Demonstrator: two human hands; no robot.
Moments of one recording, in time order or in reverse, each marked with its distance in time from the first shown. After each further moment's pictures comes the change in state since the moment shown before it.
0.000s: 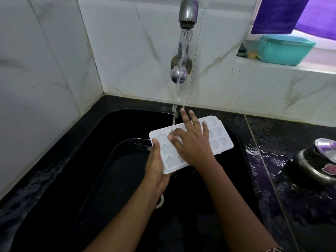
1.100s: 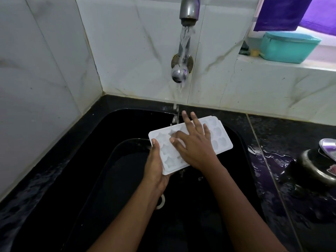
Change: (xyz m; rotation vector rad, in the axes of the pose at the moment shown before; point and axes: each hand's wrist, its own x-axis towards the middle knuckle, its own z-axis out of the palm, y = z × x) left_hand 0.006 0.001 -0.004 -0.014 0.021 -0.015; right_hand 0.001 0.008 0.007 0.007 0.001 -0.023
